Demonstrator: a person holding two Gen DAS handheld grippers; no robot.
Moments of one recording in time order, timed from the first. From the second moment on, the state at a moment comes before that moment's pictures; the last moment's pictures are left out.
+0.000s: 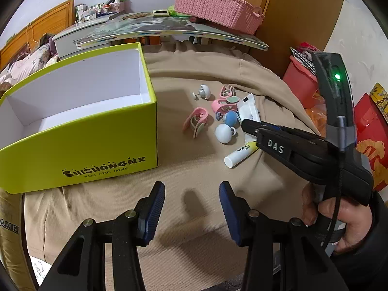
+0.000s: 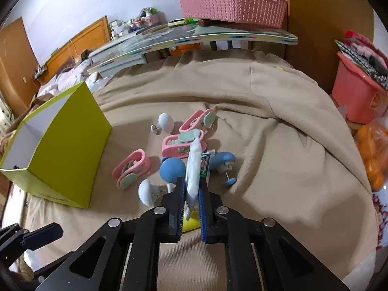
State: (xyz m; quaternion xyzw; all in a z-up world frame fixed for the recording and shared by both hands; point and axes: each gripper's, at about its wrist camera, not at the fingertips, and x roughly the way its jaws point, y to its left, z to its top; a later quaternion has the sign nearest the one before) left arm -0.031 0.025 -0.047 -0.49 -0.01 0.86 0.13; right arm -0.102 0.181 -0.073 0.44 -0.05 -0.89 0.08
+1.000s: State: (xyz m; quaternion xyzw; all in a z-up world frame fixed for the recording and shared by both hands) left arm -0.068 0.102 -0.067 -0.48 0.08 0.84 0.24; right arm -0.043 0.232 -0.061 0.45 -0.01 -0.89 0.07
